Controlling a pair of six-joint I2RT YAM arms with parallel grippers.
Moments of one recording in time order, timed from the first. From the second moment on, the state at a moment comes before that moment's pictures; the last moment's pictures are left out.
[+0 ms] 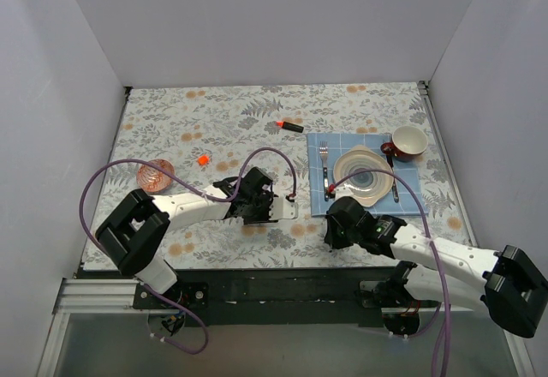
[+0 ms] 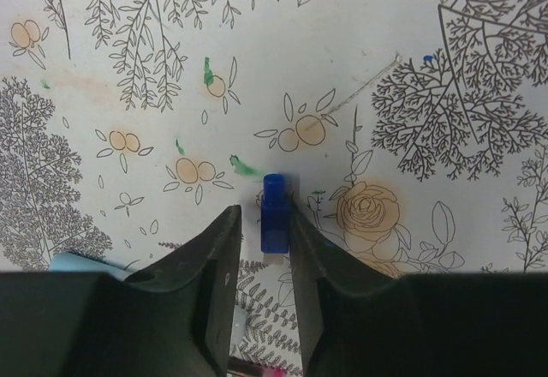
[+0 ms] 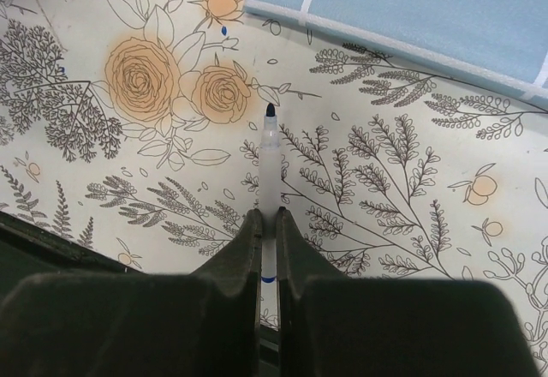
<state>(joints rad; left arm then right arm) -0.82 1.57 0.83 -0.33 0.15 0.81 0.92 1.00 0.44 -0.39 0.12 0.59</state>
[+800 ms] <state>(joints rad) -0.82 1.28 0.79 0.02 0.21 0.08 0.92 0.82 0.46 -0.29 0.14 0.57</state>
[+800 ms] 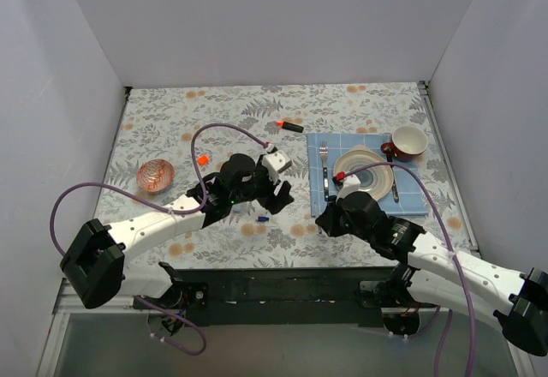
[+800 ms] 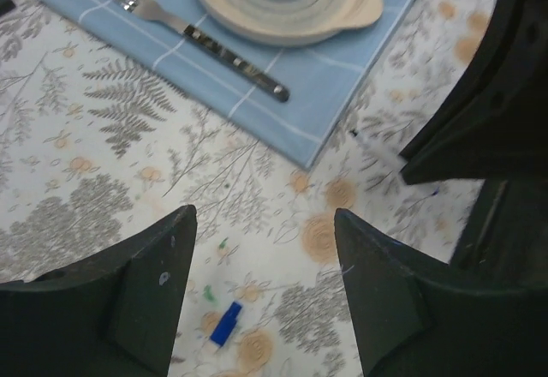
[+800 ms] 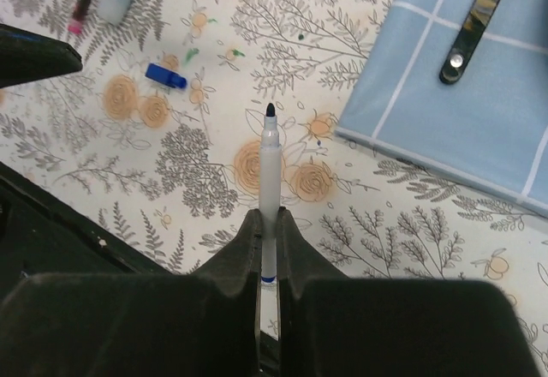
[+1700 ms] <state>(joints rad) -0.85 1.44 0.73 0.48 0.36 -0.69 0.92 0.78 0.48 -0.08 0.09 0.58</state>
